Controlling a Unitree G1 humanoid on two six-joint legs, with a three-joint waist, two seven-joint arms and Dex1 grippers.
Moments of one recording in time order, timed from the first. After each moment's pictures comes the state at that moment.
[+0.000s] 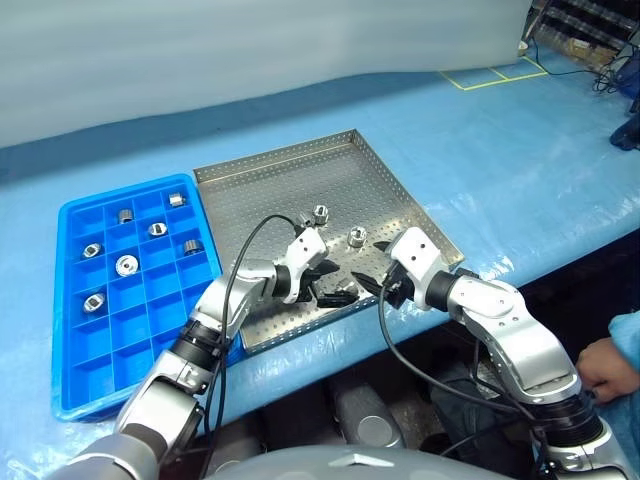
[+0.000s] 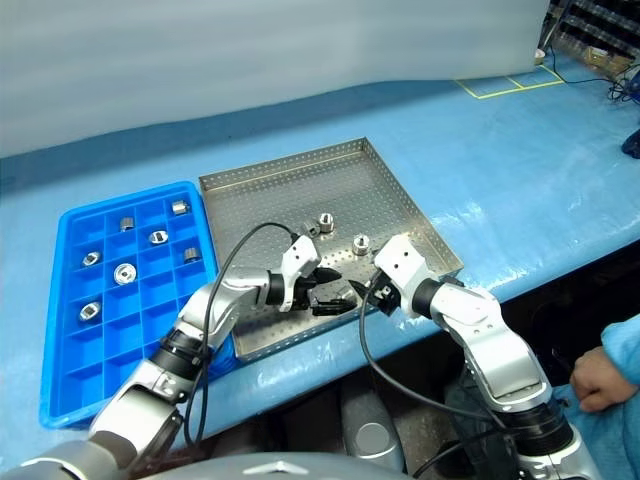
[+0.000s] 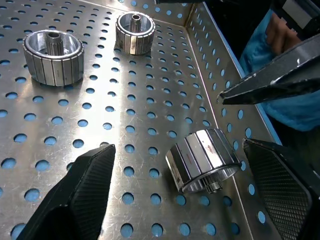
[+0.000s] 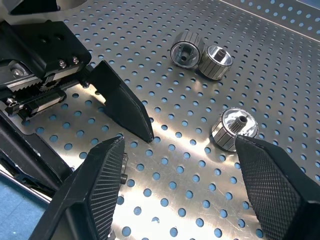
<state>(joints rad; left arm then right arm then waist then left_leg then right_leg) -0.47 0.23 -0.36 0.19 -0.19 0.56 -0.91 -0.13 -0.56 0.16 -0.47 0.17 0.64 0.59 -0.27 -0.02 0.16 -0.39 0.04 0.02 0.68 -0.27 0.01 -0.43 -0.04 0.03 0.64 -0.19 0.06</state>
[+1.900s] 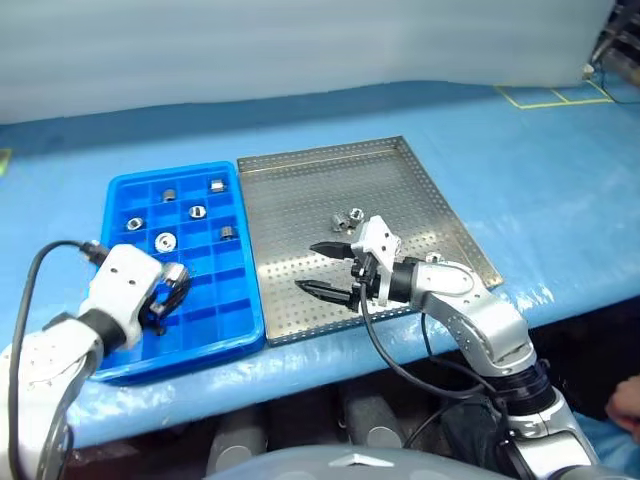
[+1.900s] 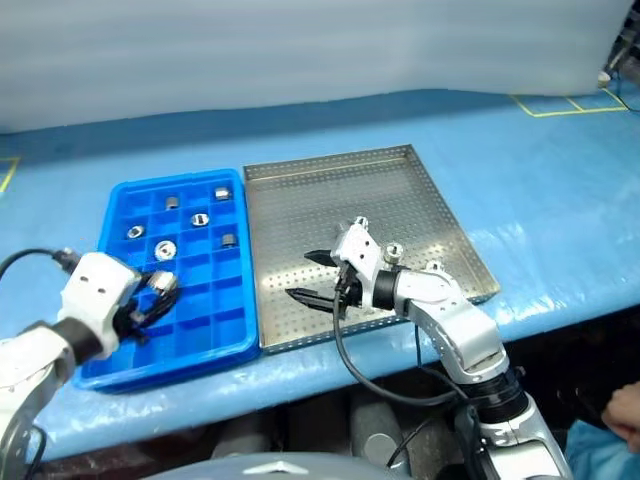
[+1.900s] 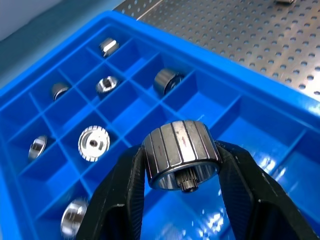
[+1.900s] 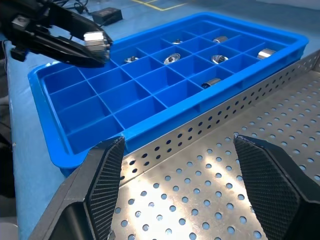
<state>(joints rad) 0.35 0.64 0.45 -0.99 -0.24 1.05 -0.55 -0.29 -0.42 0.25 -0.36 0.39 0.60 0.81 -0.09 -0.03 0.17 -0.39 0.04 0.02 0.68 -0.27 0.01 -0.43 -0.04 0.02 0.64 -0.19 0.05</state>
